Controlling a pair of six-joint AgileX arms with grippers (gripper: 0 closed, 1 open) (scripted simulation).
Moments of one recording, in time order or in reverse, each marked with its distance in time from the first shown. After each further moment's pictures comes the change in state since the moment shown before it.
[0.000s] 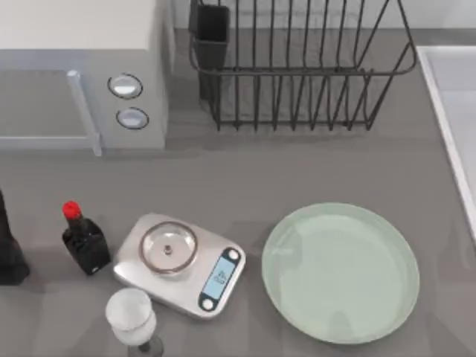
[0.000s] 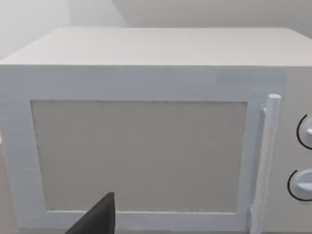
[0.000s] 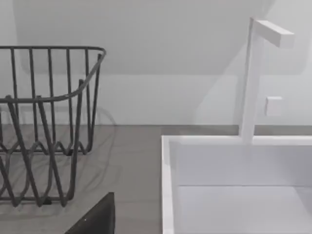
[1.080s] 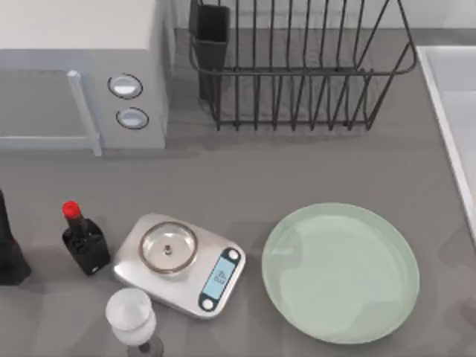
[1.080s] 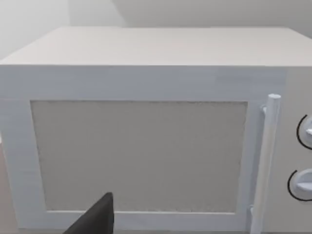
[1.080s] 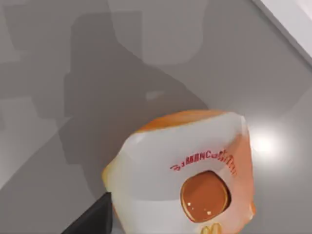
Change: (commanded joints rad) left arm 0.000 0.000 0.000 0.000 0.000 0.000; right arm -0.044 1.051 0.576 -0.790 0.000 -0.790
